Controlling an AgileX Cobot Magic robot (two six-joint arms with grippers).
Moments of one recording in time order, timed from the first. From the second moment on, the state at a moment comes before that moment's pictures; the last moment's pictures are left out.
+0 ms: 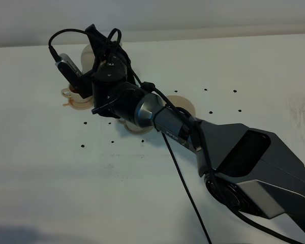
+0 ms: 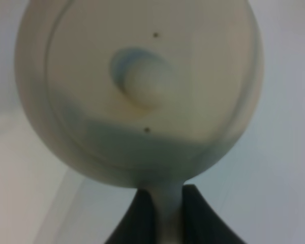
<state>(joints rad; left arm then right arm) -0.03 0.00 -0.51 -0.04 1.07 0.01 0.88 2.69 -2.43 -1.22 0.77 -0.58</state>
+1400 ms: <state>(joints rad) -0.03 0.00 -0.51 -0.04 1.07 0.01 0.88 2.69 -2.43 -1.13 0.78 -0.60</state>
